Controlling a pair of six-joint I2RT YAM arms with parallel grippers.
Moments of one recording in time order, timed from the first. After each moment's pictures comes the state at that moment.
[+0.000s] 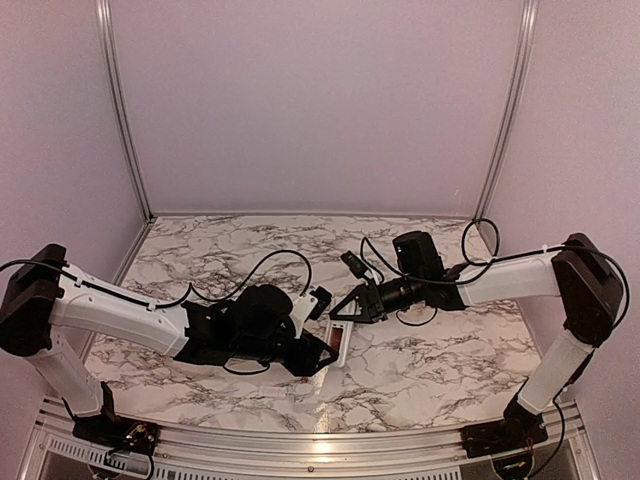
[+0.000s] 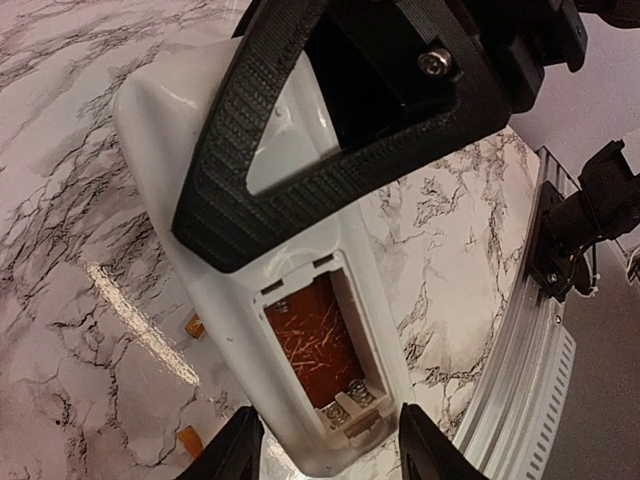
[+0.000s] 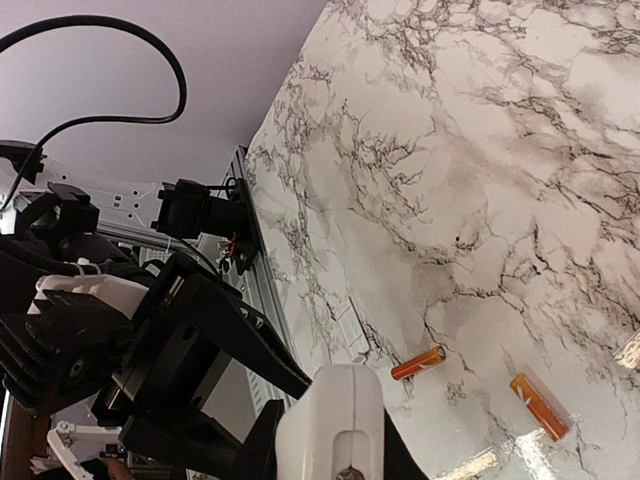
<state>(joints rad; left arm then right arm) -1.19 1.64 0.89 0.16 0.02 -0.47 0.67 1.65 0.87 0.17 -0.94 0.60</state>
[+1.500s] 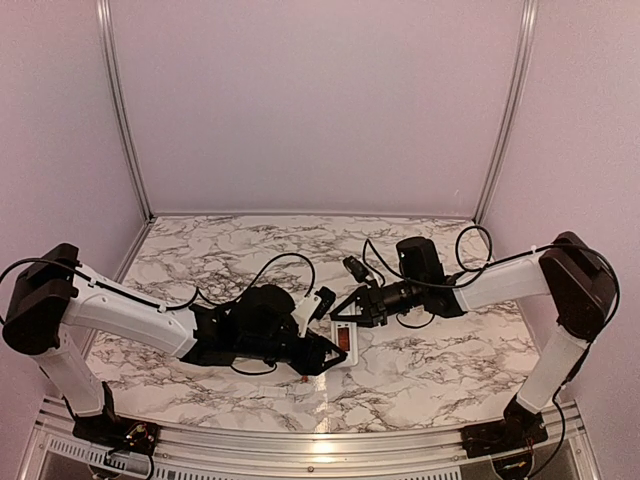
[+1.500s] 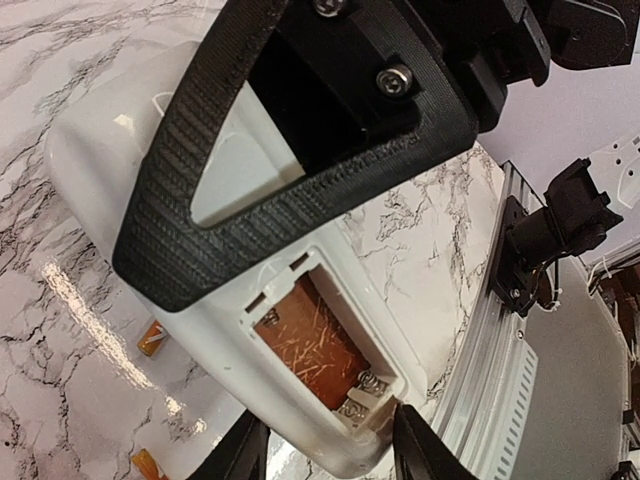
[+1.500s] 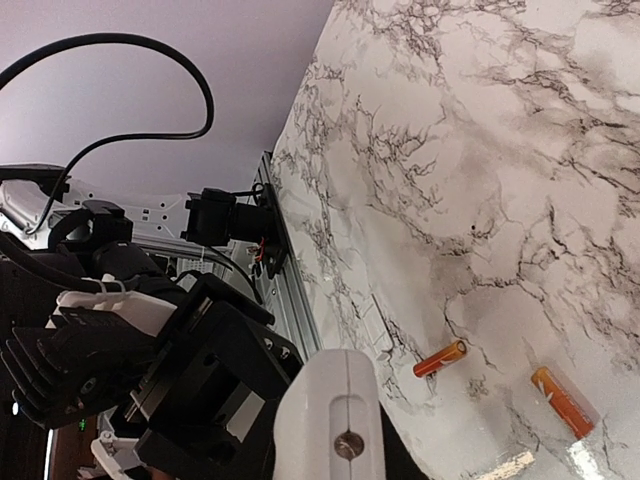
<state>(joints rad) -1.18 1.69 0.88 0.28 0.12 -0.54 0.65 1.70 0.82 0.35 -1.01 0.77</state>
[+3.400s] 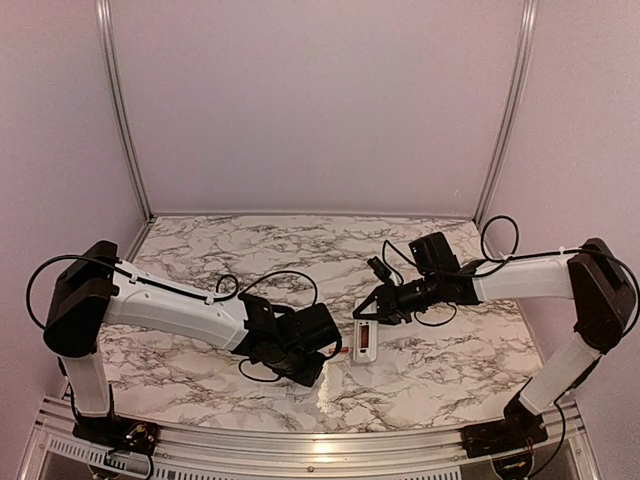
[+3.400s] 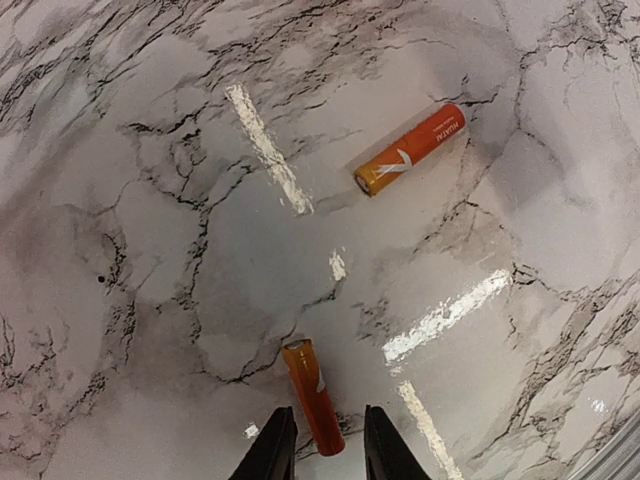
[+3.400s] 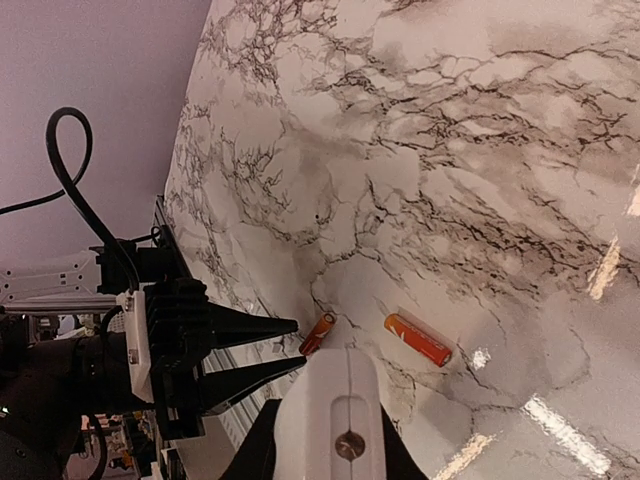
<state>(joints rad) -1.24 1.92 1.26 -0.54 -0.21 -0.69 0.57 1.58 0.84 -0.06 -0.77 0.61</state>
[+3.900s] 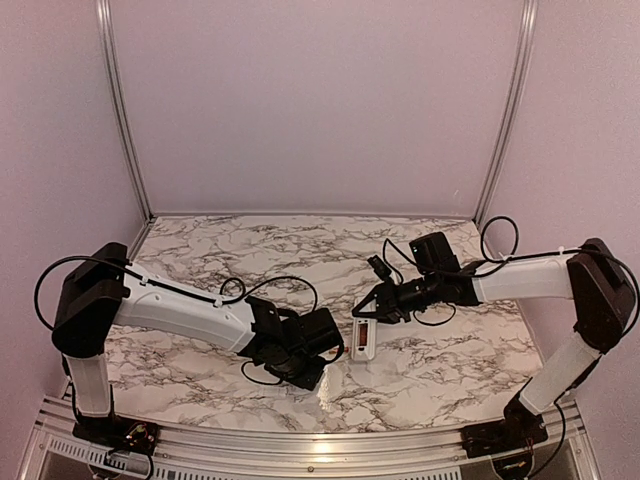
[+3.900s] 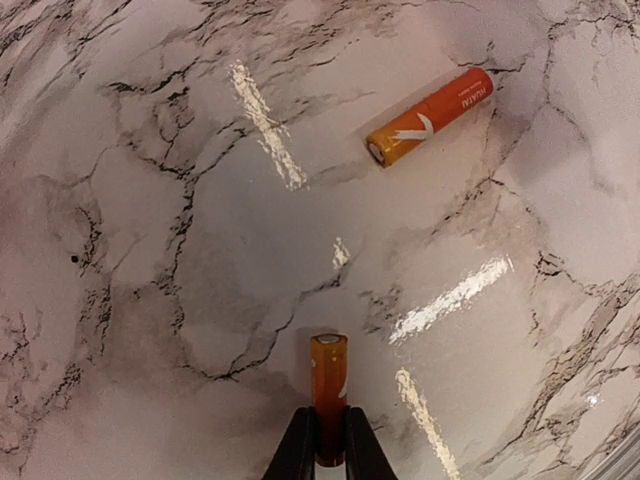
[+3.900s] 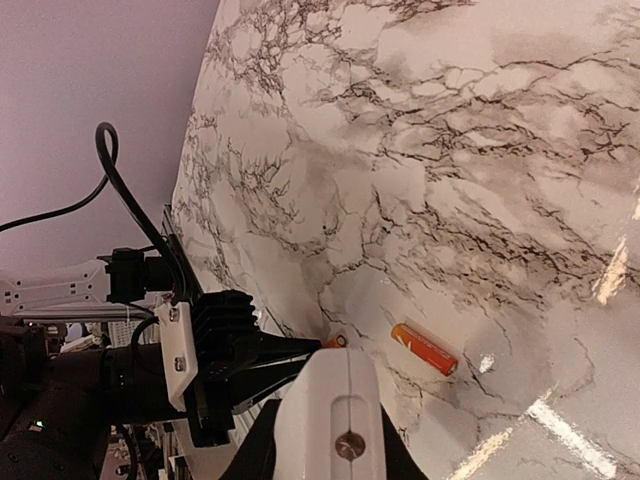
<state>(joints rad) -1.24 1.96 1.28 -0.56 -0.18 -0.72 0.57 1.58 0.83 -0.03 -0.77 0.64</state>
